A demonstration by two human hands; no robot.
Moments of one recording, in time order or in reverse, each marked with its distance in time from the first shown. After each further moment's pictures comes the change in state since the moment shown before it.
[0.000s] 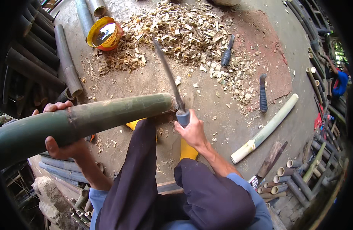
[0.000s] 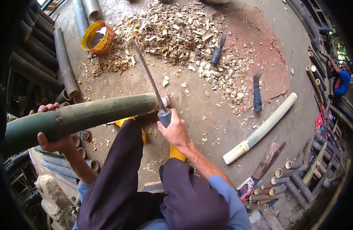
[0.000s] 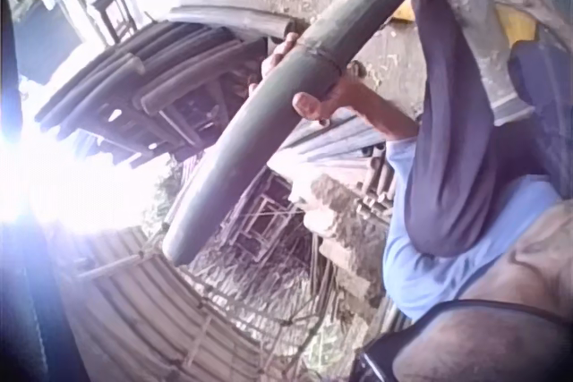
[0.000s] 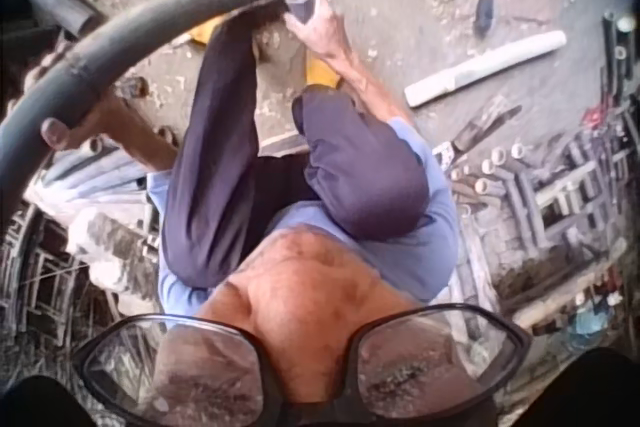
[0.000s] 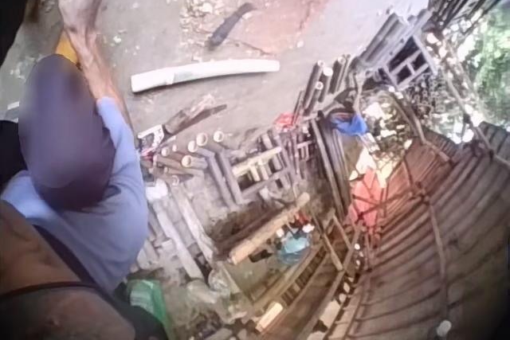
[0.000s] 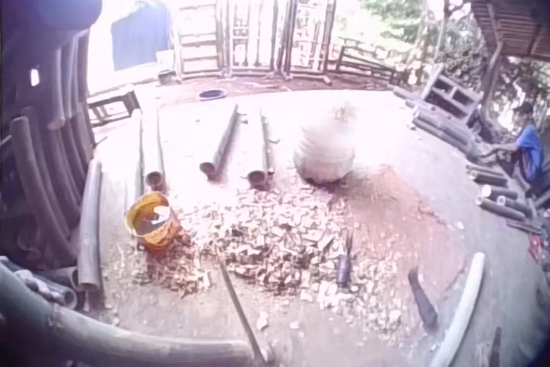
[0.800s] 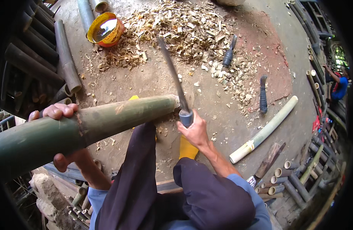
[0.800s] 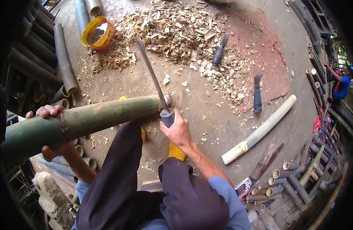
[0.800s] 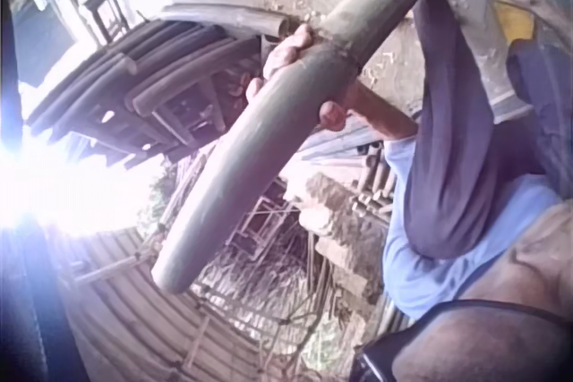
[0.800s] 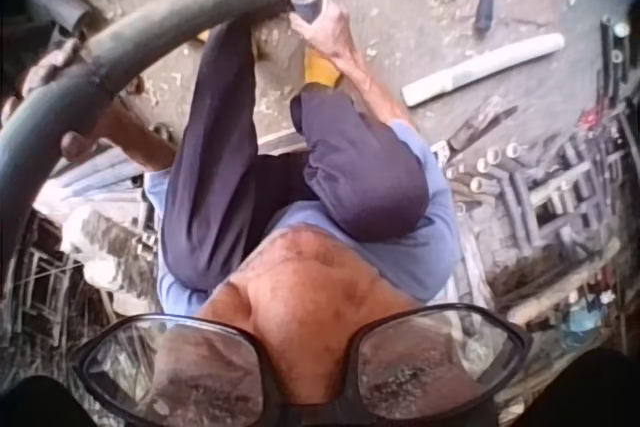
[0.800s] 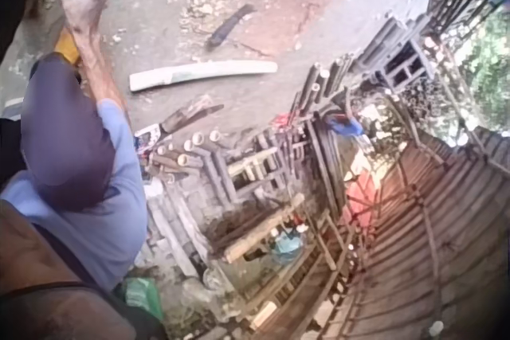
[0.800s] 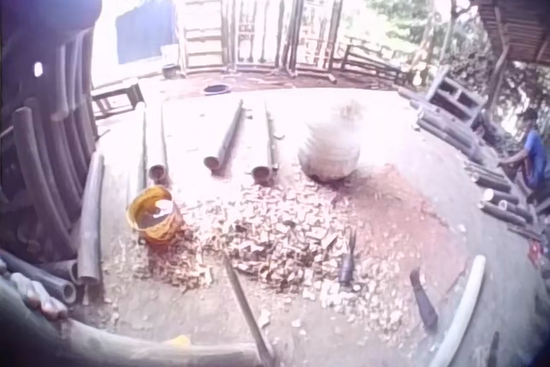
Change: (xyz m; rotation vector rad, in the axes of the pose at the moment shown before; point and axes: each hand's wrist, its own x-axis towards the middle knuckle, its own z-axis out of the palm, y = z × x) left_hand 0.003 -0.002 0.000 -0.165 -0.471 0.056; right_hand 0.000 0.007 -0.006 -0.002 0.000 -0.023
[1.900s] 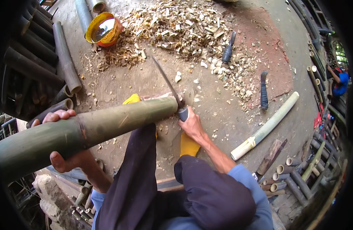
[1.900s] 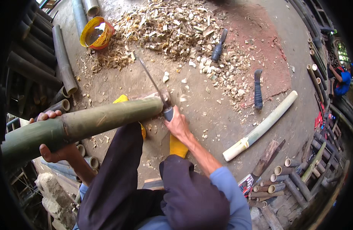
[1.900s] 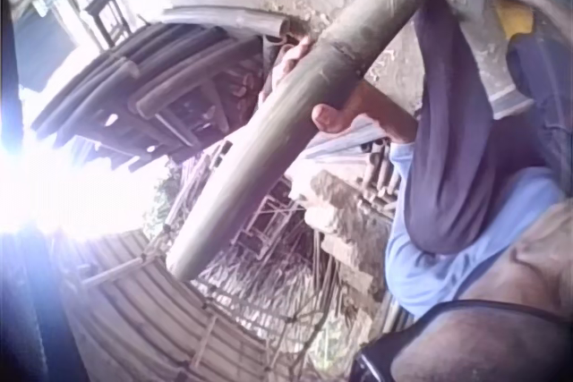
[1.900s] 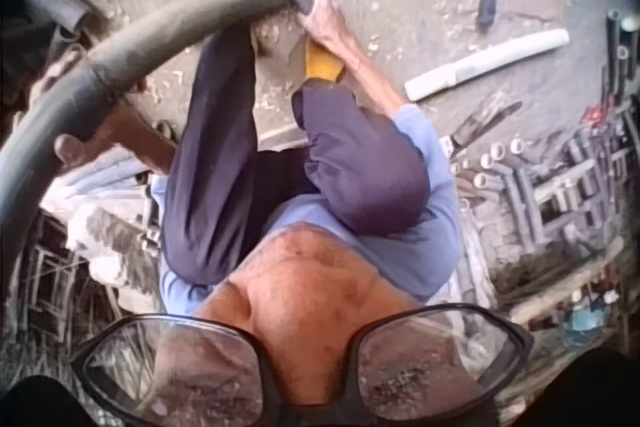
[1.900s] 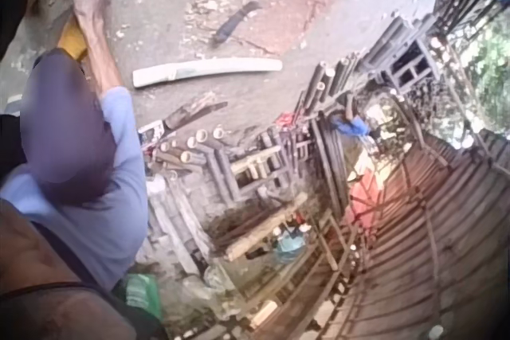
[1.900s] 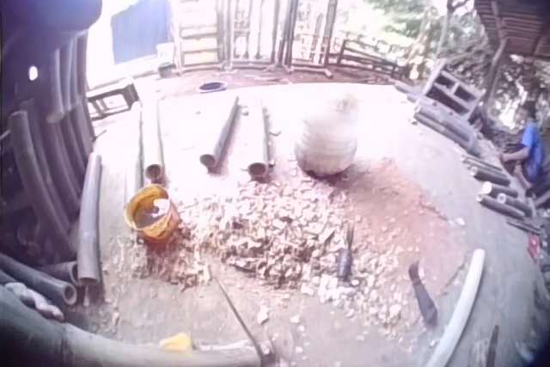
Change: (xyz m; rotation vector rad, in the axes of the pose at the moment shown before) left_hand -0.011 0.010 0.019 0.192 0.389 -0.051; right_hand 0.012 0.051 0.011 -0.178 -0.089 0.221
